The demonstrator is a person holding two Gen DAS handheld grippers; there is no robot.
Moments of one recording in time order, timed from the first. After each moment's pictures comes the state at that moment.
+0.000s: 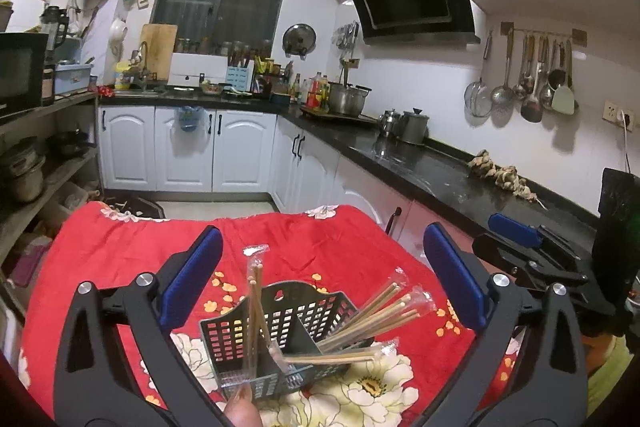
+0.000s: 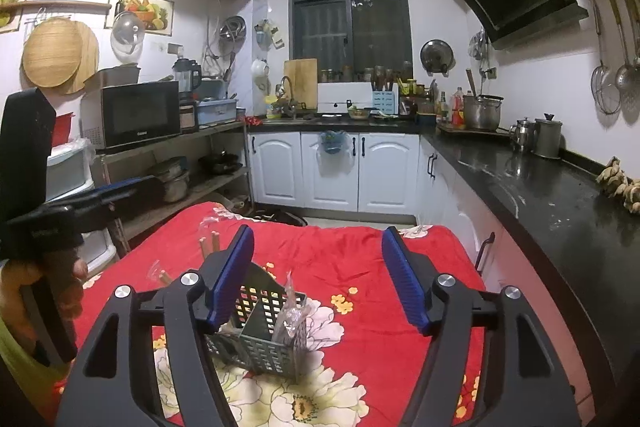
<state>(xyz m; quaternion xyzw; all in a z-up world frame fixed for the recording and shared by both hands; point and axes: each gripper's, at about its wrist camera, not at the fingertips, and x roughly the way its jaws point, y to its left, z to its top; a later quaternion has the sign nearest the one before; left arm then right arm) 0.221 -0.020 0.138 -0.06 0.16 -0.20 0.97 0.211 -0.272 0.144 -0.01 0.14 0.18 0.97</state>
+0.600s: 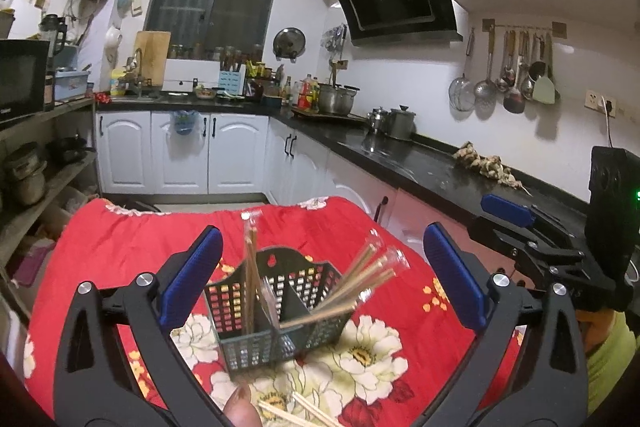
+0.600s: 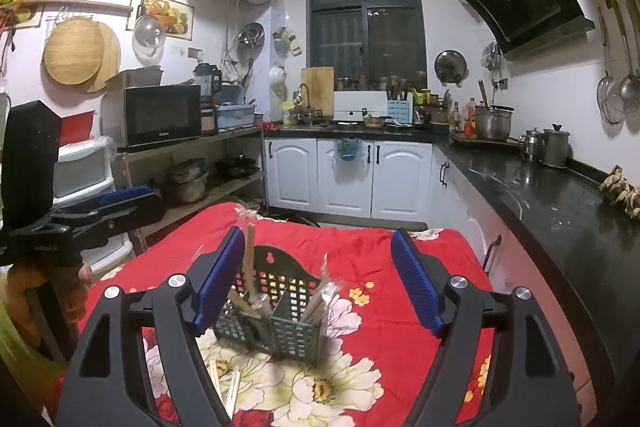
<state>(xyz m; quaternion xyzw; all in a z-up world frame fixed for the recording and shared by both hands) 0.168 -0.016 0.128 -0.04 0.15 -0.21 0.96 0.168 -0.265 0.145 -0.02 0.13 0.21 0.97</state>
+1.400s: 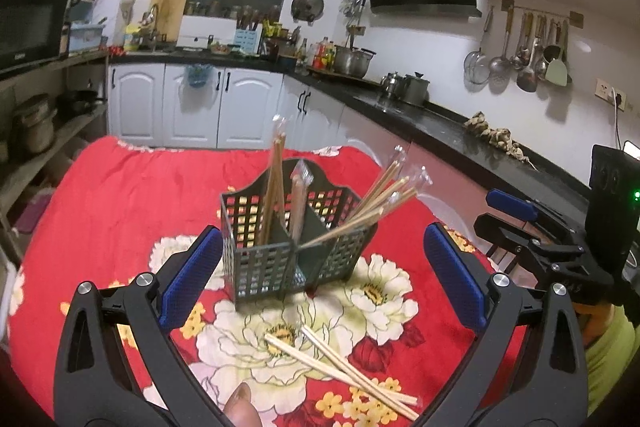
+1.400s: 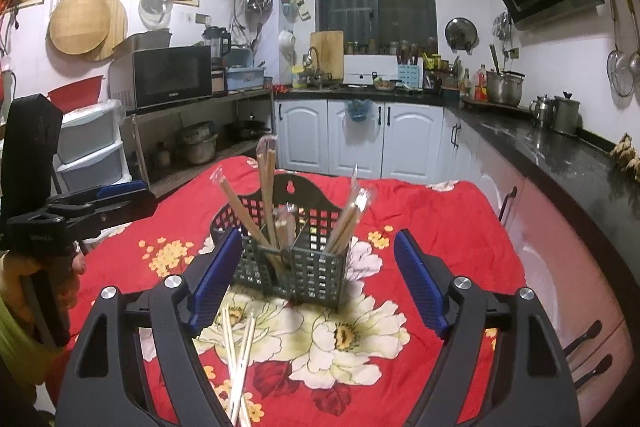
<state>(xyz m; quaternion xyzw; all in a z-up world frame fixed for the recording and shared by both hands) 0.149 0.010 0.068 -0.07 0.22 -0.20 0.95 0.153 -0.249 0.091 -0.03 0.19 0.22 0.96</state>
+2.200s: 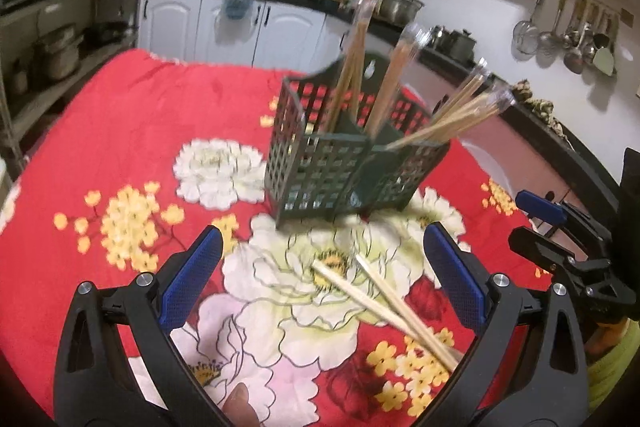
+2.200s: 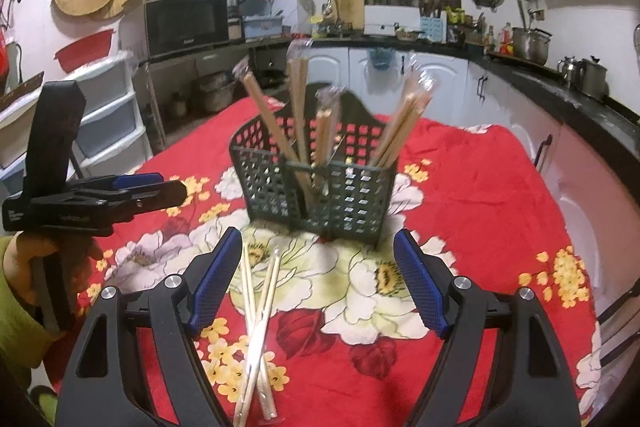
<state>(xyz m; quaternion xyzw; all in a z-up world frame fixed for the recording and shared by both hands) 0.167 0.039 -0.009 -0.10 0.33 -0.15 0.93 0.158 -0.212 0.026 -0.06 0.28 0.26 0.92</state>
